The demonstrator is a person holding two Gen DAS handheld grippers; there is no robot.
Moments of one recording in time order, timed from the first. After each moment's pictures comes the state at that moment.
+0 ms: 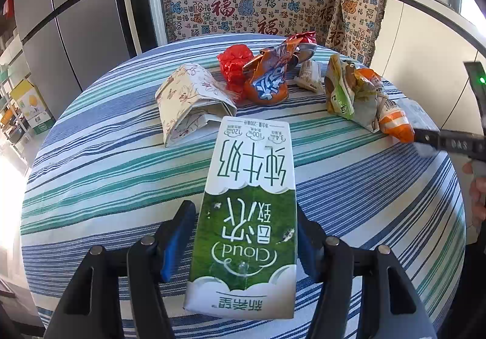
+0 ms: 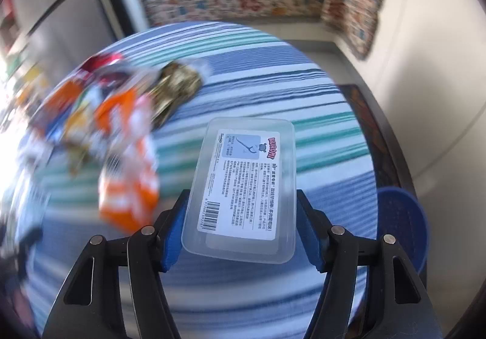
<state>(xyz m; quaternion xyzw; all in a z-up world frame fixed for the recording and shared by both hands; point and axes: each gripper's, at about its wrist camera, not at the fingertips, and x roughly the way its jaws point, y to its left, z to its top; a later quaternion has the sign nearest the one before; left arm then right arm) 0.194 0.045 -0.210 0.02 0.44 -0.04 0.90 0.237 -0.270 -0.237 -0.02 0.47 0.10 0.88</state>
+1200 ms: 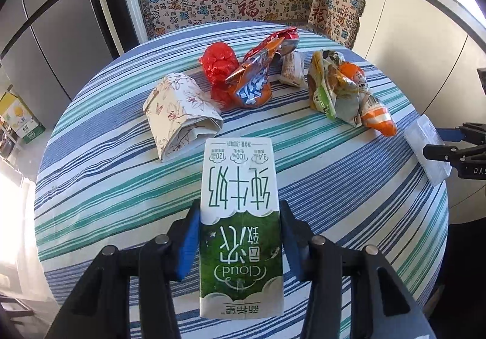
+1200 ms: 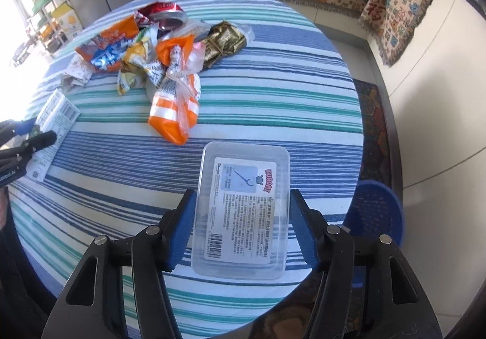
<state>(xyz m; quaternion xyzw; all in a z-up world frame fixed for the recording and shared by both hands) 0.206 0.052 -0.173 0.04 0.50 -0.08 0.86 0.218 -0.272 -0.207 -0.06 0.53 0.13 0.83</state>
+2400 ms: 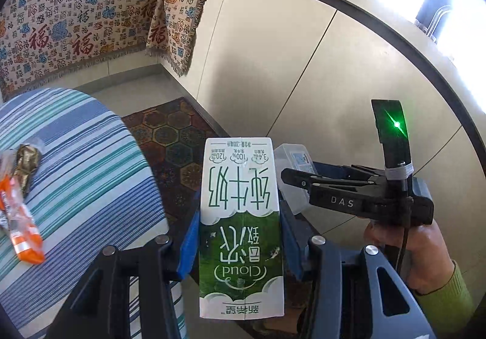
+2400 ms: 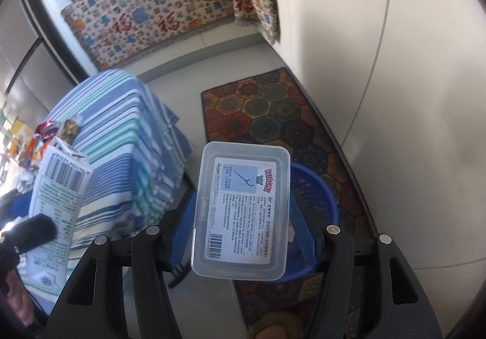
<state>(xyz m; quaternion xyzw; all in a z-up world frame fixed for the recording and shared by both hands) 0.233 -0.312 -0.133 0.00 0.46 -0.35 0.82 0.190 -0.549 -0.204 0.11 0.47 -0.03 0.87</state>
